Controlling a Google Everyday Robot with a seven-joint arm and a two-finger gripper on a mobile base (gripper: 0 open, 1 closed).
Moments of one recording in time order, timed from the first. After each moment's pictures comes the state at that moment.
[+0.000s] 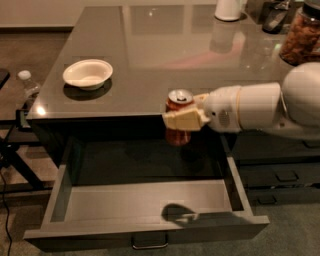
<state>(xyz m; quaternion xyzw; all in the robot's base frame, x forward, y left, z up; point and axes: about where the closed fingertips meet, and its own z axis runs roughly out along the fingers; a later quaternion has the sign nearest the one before) 0.512 -0.048 0.893 -0.37 0.76 0.32 0.43</state>
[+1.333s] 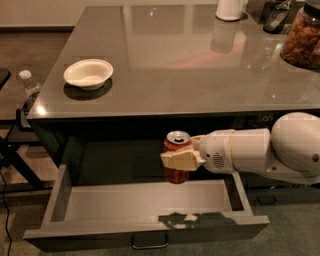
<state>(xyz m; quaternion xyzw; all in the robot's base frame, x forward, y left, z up) 0.457 -0.045 0.813 -0.33 0.80 0.34 0.38</state>
